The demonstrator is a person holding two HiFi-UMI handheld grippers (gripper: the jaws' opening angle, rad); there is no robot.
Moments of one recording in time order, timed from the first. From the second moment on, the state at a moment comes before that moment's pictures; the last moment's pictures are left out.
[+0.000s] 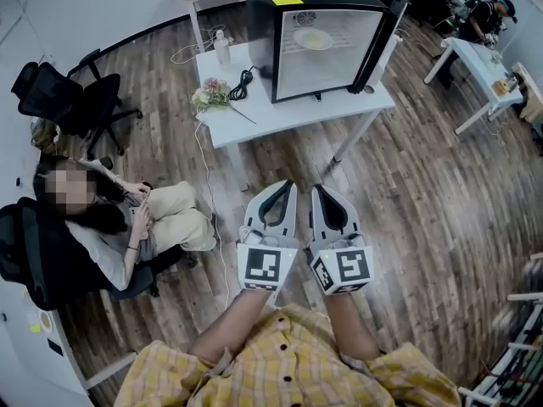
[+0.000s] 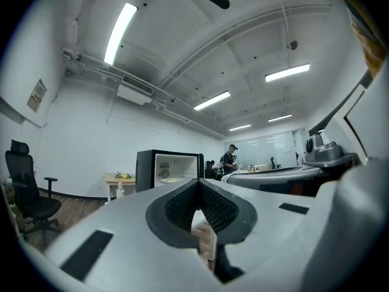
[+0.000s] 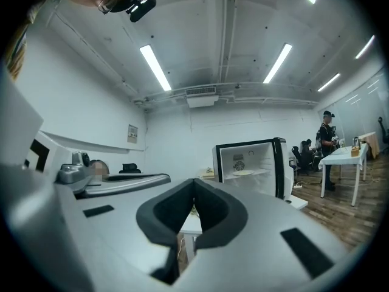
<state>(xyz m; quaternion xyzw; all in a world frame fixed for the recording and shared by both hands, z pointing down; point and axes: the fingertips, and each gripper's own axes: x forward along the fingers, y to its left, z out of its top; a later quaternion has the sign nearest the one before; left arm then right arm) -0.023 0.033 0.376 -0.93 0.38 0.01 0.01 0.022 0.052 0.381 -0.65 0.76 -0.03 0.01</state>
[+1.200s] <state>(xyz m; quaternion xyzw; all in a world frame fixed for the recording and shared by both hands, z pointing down) 0.007 -0.091 0.376 -0.92 0.38 0.02 0.01 0.058 -0.070 0.374 -0.67 0.75 -0.02 0.02</state>
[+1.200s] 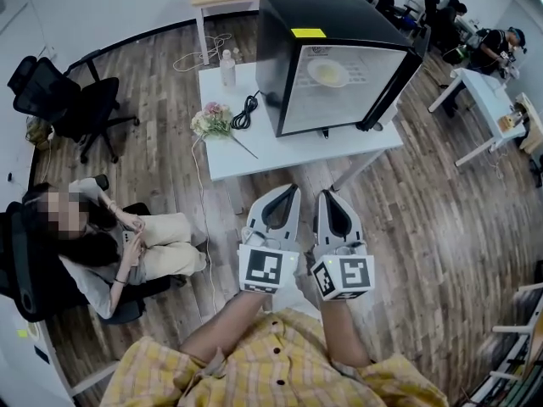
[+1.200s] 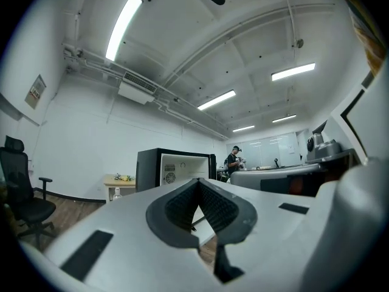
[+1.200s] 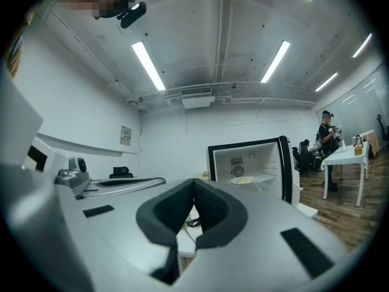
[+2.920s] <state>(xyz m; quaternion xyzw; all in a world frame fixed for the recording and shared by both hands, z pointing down) 0.122 -0.257 0.387 -0.90 0.43 0.00 0.02 0.183 -0.246 0.390 -0.63 0.77 -0.06 0.04</state>
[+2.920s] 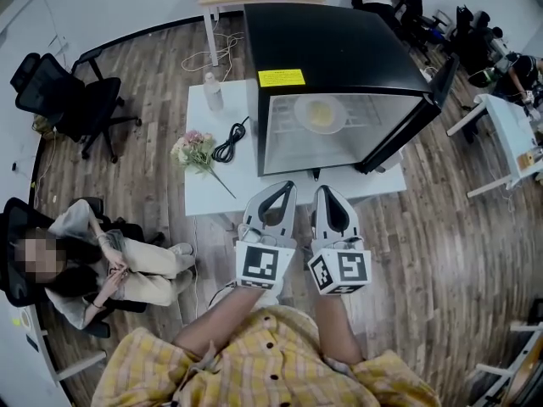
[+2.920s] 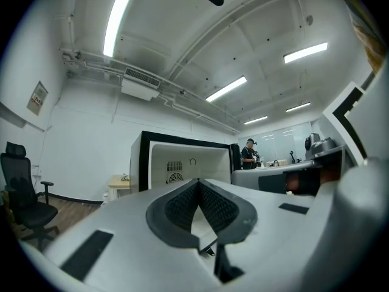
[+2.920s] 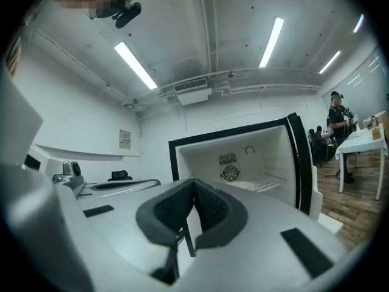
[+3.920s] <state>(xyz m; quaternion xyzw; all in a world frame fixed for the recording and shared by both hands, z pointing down) 0.138 -0.312 0.383 -0.91 0.42 0.00 0.04 0.237 -0.335 0.478 -0.51 0.63 -0.44 0.40</state>
